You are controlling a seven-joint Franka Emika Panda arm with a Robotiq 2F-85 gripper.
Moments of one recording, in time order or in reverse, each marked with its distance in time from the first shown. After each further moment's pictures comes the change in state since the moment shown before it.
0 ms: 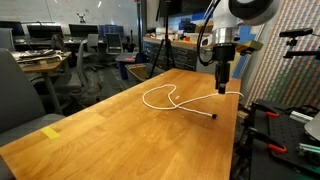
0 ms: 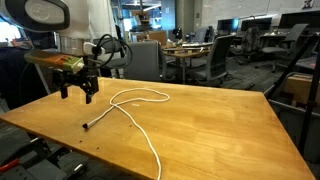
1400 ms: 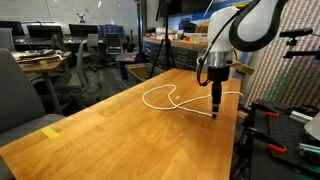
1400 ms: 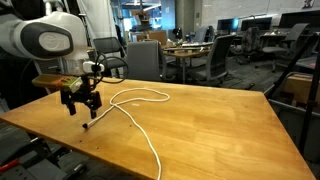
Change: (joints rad) arm -0.002 0.229 0.062 0.002 -0.185 0.260 0.275
